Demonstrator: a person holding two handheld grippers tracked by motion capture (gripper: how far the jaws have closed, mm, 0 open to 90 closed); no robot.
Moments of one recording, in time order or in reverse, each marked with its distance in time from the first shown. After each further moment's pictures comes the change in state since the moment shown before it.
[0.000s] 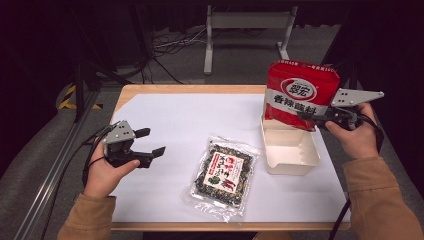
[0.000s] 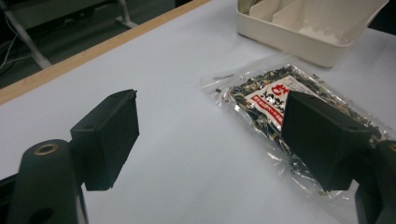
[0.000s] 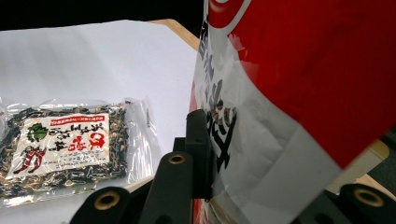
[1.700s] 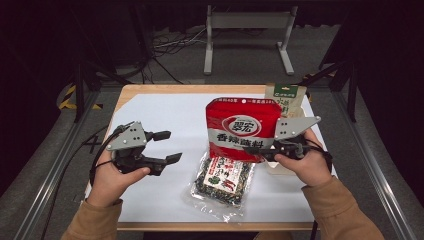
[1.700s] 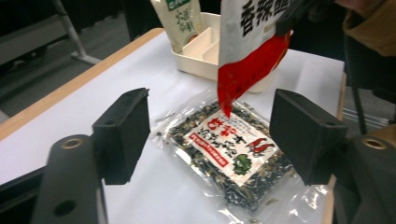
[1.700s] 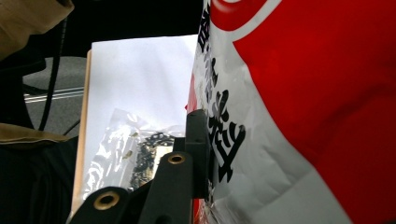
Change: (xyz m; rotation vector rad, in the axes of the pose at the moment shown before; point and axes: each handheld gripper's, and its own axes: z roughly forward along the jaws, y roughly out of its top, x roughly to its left) left arm -0.047 0.042 -0.009 -0.084 -0.157 0.113; right arm 0.124 0.038 0.065 -0.004 0.309 -0.080
